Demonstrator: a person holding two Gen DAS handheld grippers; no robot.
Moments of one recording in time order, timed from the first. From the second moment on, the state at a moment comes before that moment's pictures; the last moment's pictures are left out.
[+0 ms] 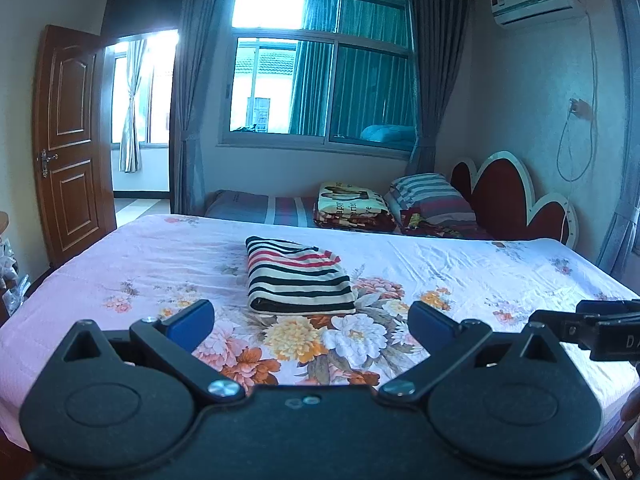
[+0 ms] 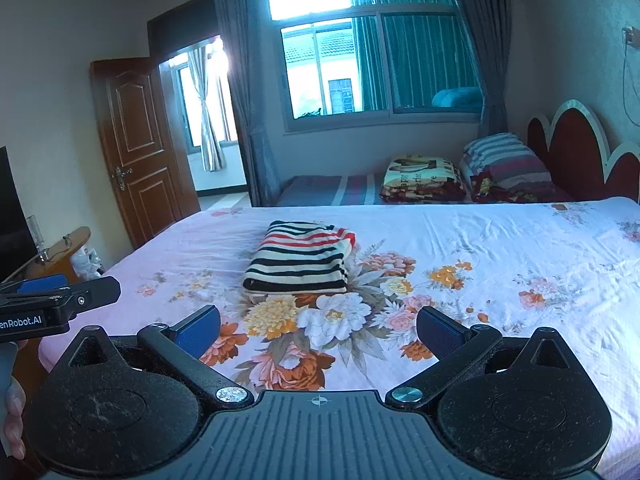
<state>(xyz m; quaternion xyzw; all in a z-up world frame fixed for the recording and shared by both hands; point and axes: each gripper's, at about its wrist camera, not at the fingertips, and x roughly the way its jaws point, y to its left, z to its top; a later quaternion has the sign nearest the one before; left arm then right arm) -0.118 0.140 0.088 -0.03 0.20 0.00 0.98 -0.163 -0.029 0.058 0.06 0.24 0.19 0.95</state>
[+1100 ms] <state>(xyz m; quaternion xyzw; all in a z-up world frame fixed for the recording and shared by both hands) -0.112 0.143 0.083 -0.03 0.20 -0.01 0.98 -0.159 -0.026 0.052 0.05 0.24 0.18 0.95</state>
